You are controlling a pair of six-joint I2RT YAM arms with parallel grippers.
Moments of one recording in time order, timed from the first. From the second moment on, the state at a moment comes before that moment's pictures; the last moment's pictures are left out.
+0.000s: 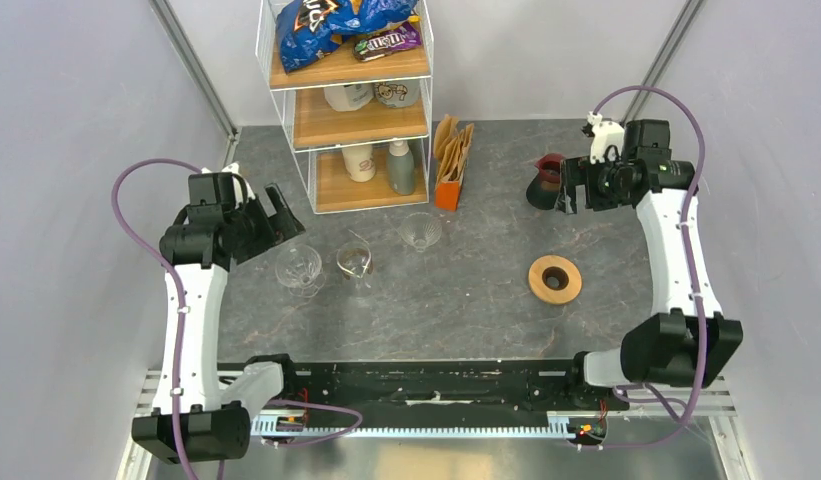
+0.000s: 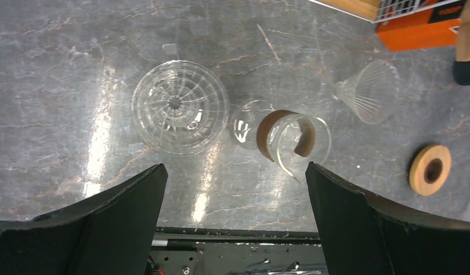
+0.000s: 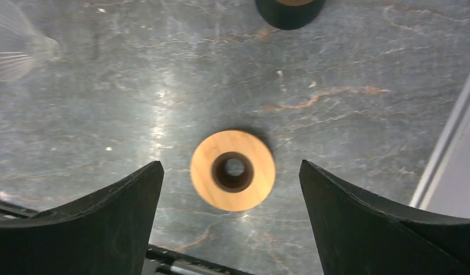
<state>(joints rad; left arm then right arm) 0.08 1.02 1.24 -1.07 0.14 -0.38 -0.11 1.37 1.45 -1.00 -0.31 -0.19</state>
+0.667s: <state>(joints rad) 0.08 1.12 1.36 -1.13 0.22 -0.27 -0.31 1.76 1.38 -0.58 -0.65 -0.72</state>
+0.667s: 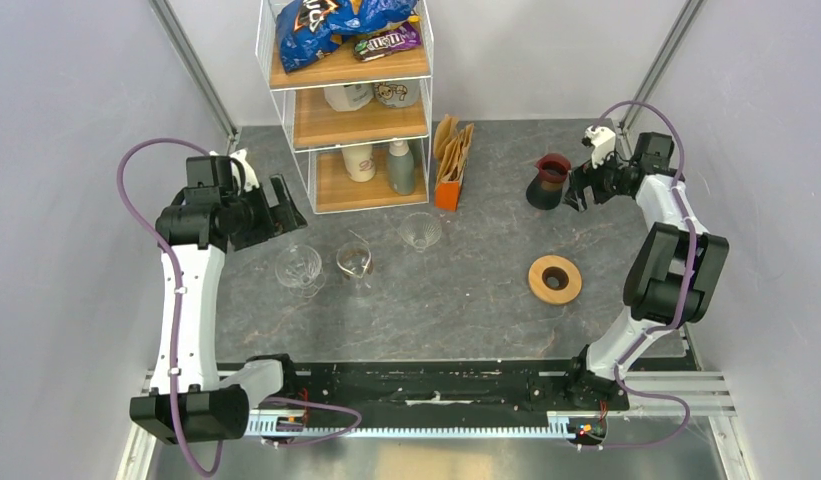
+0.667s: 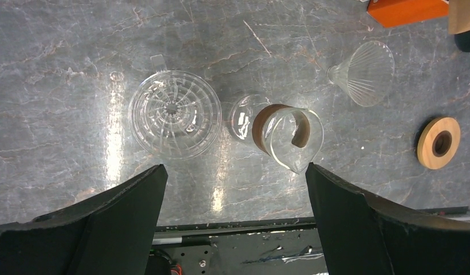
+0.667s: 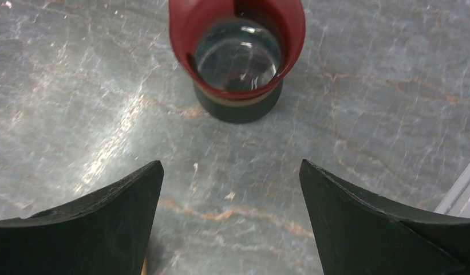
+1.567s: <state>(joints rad) 0.08 1.21 1.43 -1.17 0.21 -0.18 -0.25 2.00 1.26 0.07 -0.84 -0.58</state>
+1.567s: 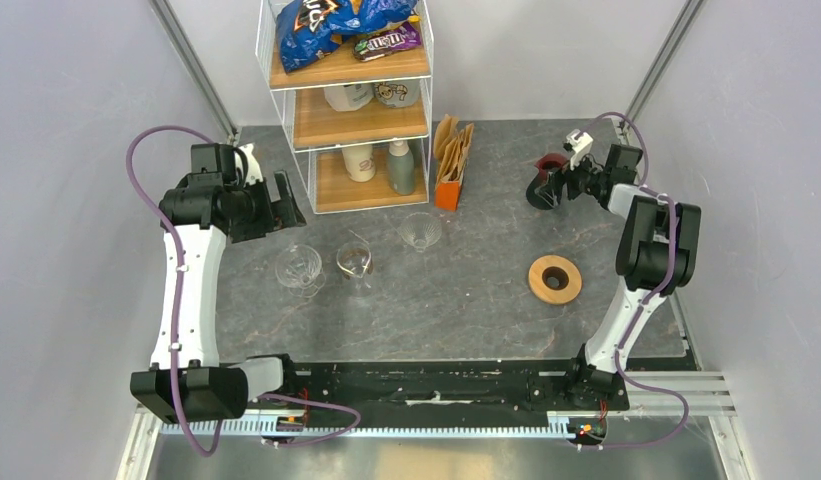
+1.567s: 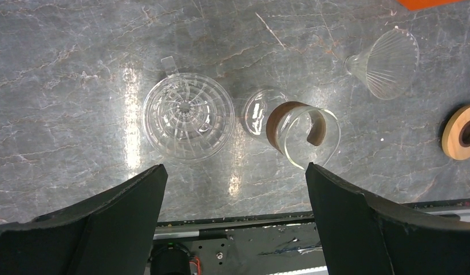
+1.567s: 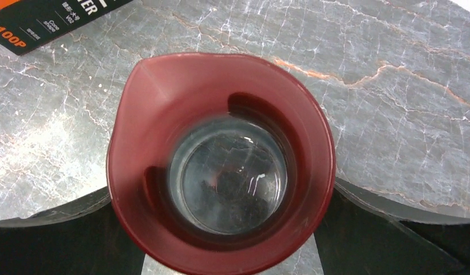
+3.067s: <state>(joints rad) 0.08 1.21 1.43 -1.18 0.20 -0.16 0.39 1.16 0.78 -0.19 -0.99 -0.63</state>
